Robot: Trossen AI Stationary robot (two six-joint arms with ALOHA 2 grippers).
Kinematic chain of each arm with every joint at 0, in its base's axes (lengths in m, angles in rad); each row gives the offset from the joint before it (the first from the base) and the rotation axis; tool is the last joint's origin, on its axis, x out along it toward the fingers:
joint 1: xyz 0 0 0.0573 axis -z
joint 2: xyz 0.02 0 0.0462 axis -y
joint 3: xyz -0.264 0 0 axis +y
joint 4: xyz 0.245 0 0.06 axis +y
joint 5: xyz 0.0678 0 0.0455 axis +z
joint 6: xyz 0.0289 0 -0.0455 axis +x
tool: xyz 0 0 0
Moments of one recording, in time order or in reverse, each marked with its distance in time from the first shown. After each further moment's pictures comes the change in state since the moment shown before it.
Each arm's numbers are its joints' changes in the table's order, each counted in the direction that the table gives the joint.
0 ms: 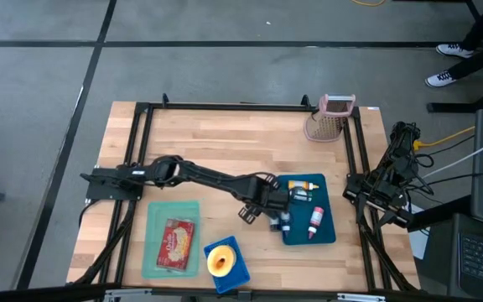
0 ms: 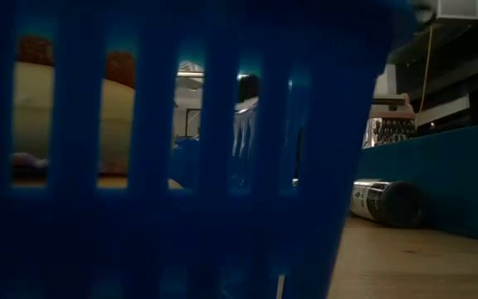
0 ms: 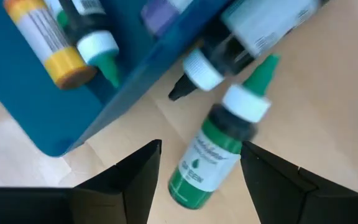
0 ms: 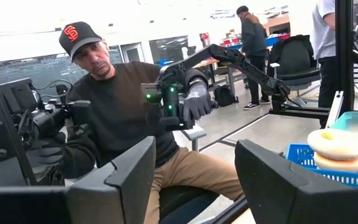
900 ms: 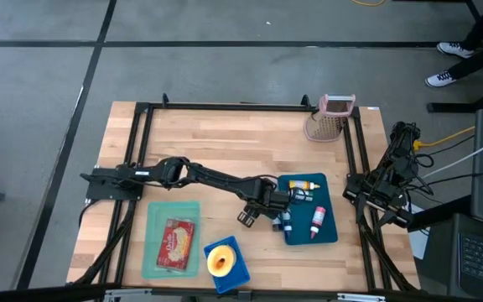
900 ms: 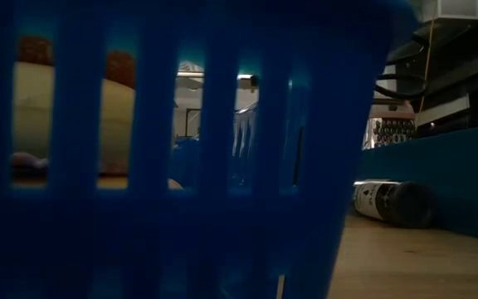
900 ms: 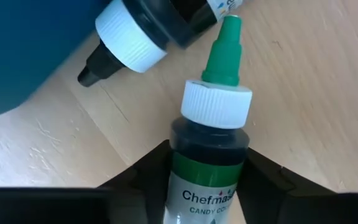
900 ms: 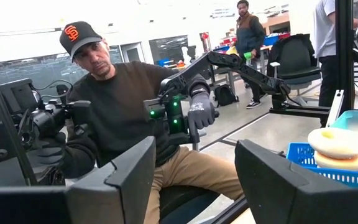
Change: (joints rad) left arm -0.025 -0.090 0.016 0.018 -0.161 -0.105; right arm 0.000 0.000 0.000 0.002 0.000 0.004
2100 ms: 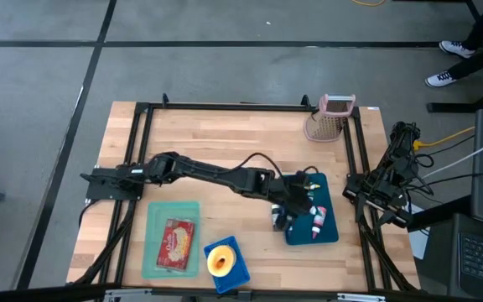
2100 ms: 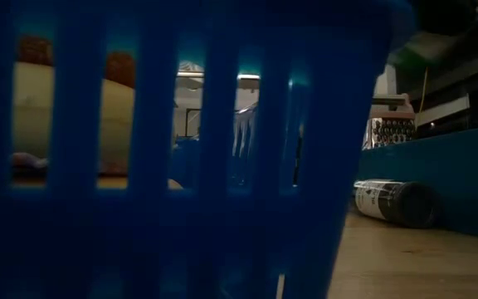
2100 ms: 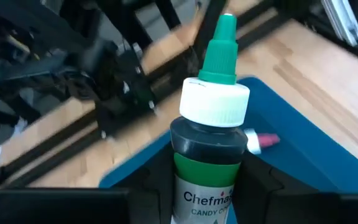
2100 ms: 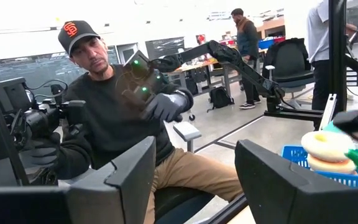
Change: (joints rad) left arm 0.006 0.133 -0.080 -0.642 -0.056 0.035; right arm 0.000 0.000 0.000 -0.003 -0.018 -0.019
